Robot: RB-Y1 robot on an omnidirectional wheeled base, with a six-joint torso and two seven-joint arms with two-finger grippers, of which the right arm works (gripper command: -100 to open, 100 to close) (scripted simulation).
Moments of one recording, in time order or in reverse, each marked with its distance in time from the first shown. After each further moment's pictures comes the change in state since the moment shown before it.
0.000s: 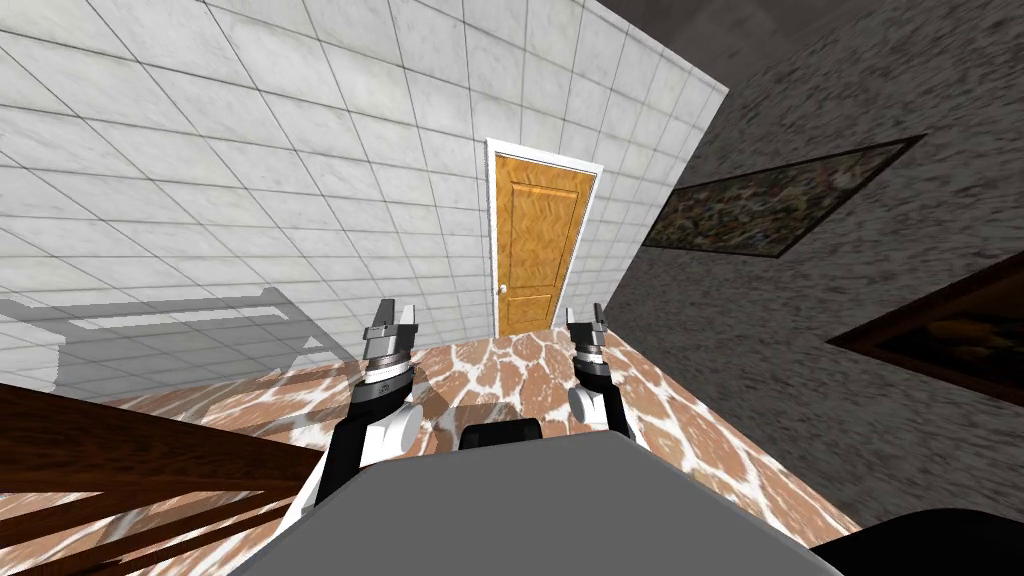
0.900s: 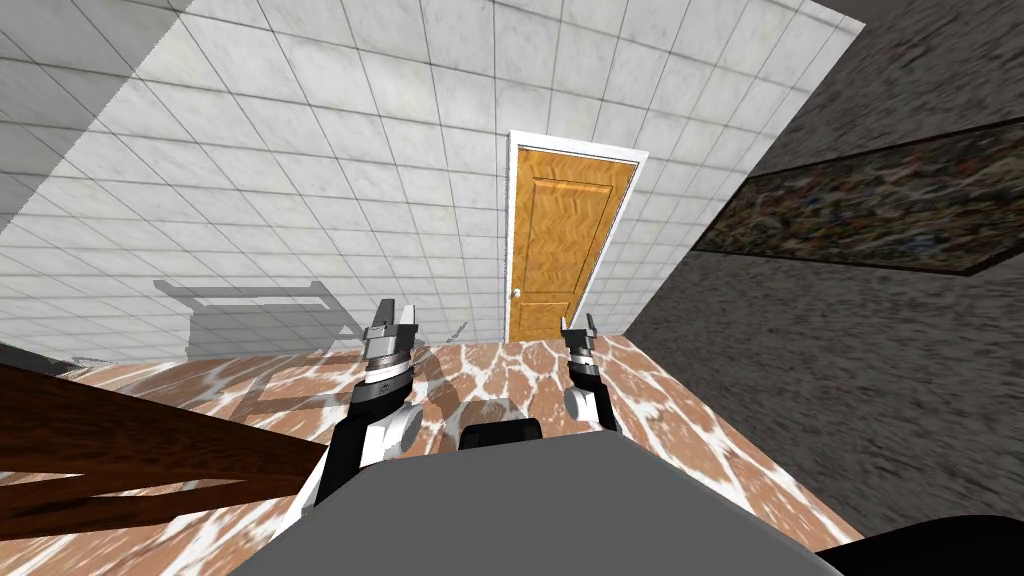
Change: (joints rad) arm -0.064 -0.020 -0.004 0.226 -0.101 -0.035 -0.187
